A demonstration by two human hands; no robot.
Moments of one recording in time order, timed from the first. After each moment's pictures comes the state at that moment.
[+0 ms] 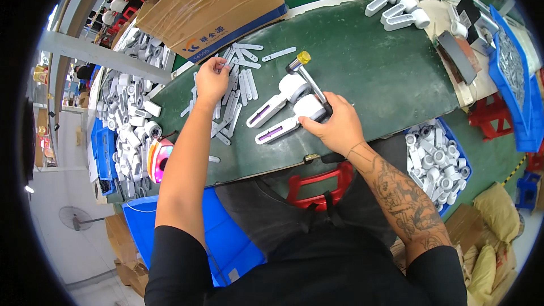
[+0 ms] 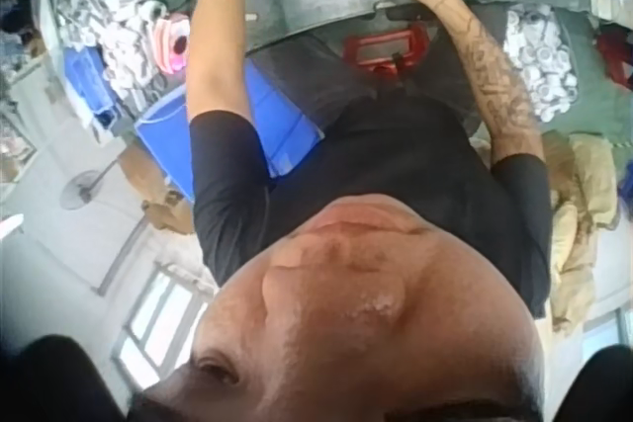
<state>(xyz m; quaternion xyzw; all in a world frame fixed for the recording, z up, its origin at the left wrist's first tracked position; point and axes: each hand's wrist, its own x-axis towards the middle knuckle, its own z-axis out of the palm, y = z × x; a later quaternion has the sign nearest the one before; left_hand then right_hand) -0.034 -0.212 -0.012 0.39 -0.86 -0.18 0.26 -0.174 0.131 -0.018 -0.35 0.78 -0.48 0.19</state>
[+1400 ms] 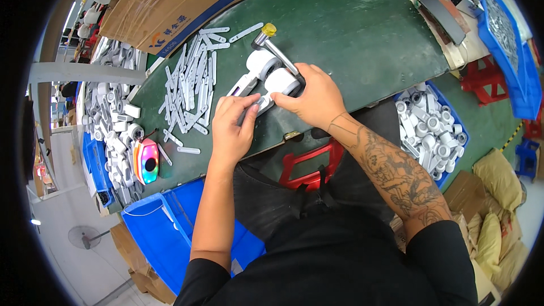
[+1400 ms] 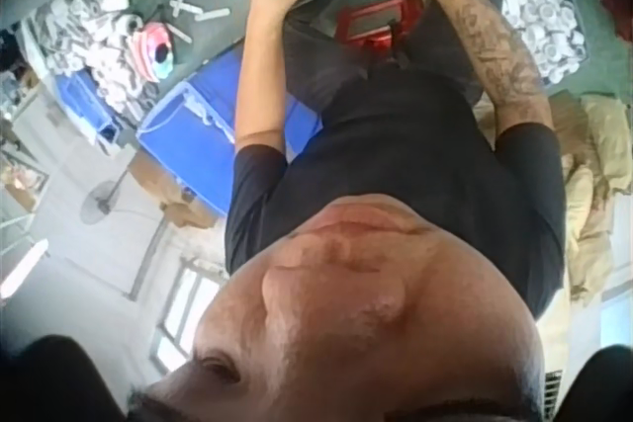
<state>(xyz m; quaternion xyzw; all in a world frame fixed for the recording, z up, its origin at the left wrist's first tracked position) 0.002 -0.007 0.006 0.17 -0.91 -0.28 0.25 -0.177 0.132 -0.022 -0.36 0.79 -0.46 0.16</state>
